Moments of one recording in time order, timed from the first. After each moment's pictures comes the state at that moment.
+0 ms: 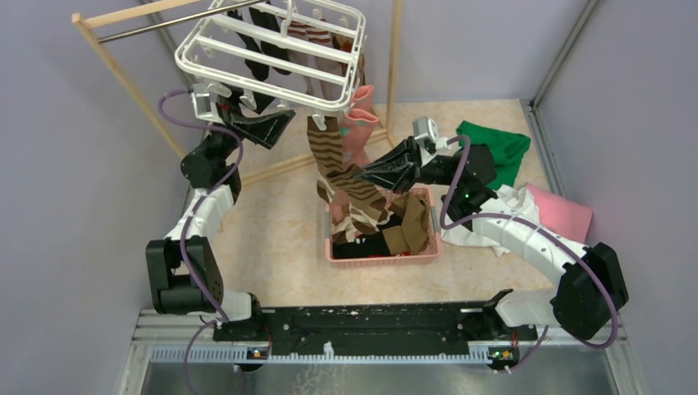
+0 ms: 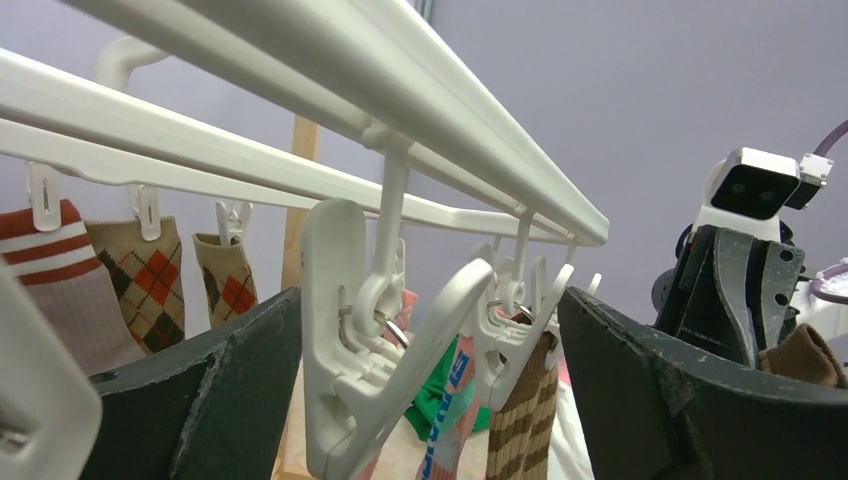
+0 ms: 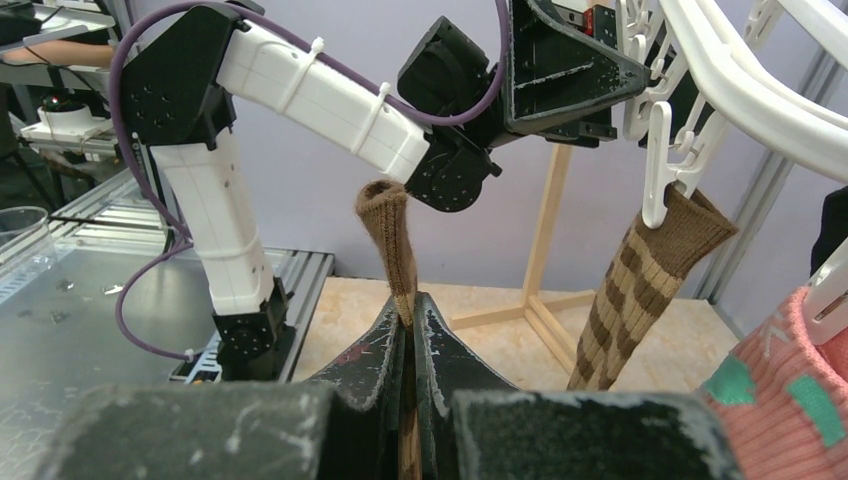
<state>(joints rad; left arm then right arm) 0.07 1.42 0.98 1.47 0.86 -1.05 0.64 1.29 0.96 0.88 -0.94 0.34</state>
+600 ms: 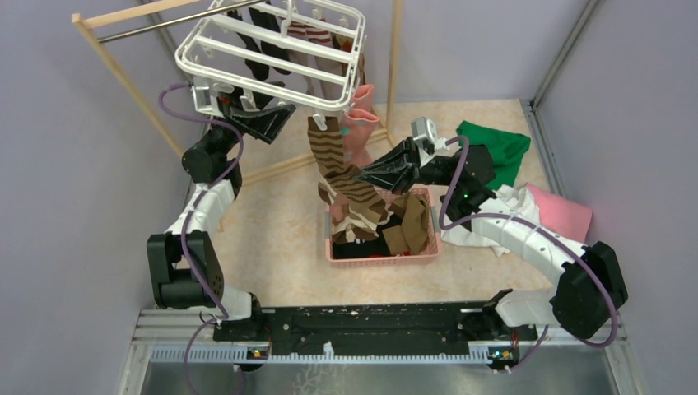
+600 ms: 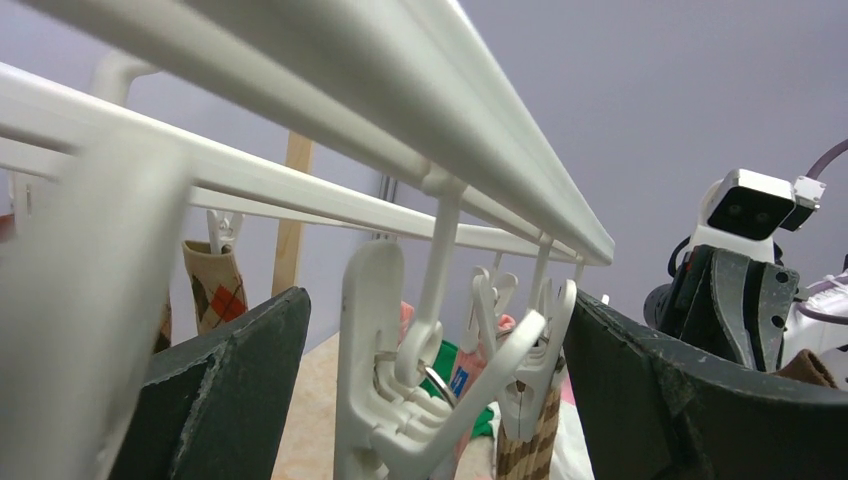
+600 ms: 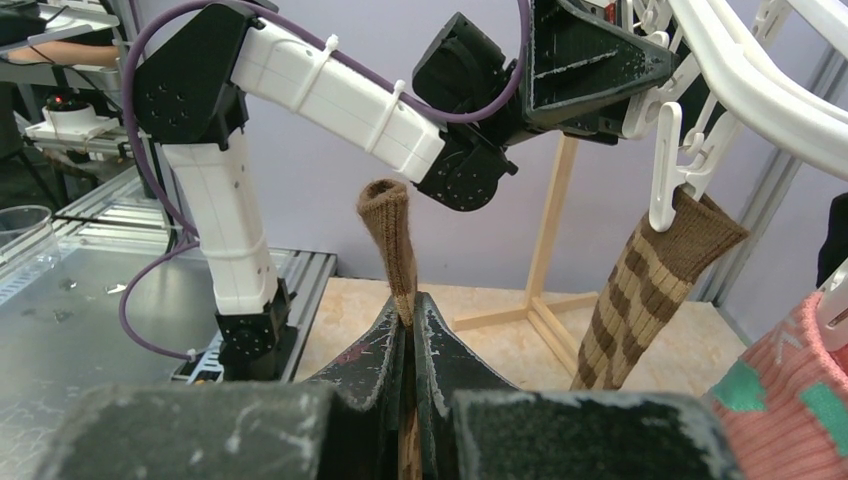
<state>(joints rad) 0.06 1.46 1.03 1.47 0.85 -1.09 0.65 1.30 0.96 0.89 -0.94 0.34</state>
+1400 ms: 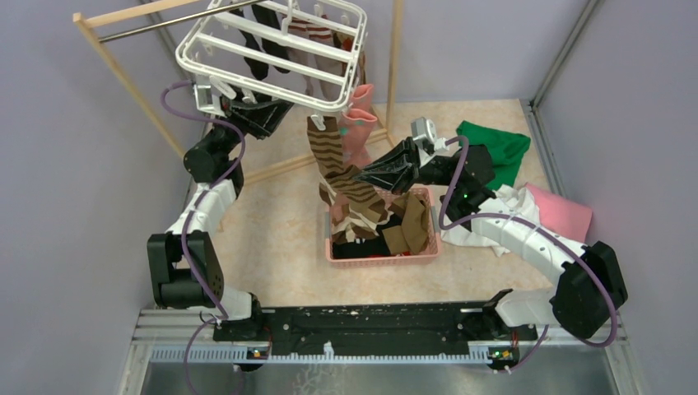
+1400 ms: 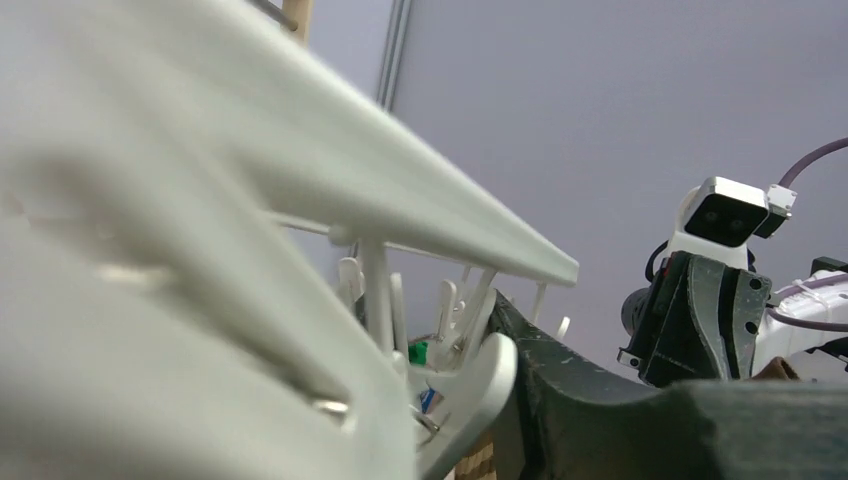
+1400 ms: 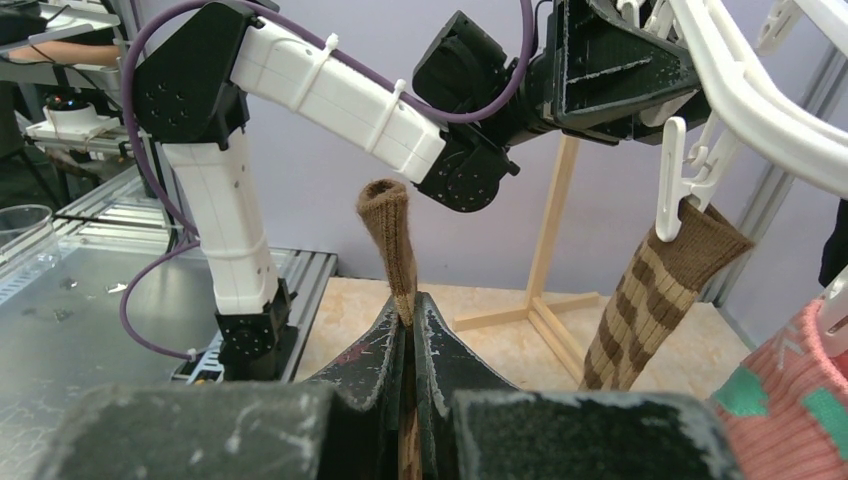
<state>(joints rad) 0.04 1.46 1.03 1.47 0.85 -1.13 0.65 1.30 0.96 0.89 -0.95 0.34</state>
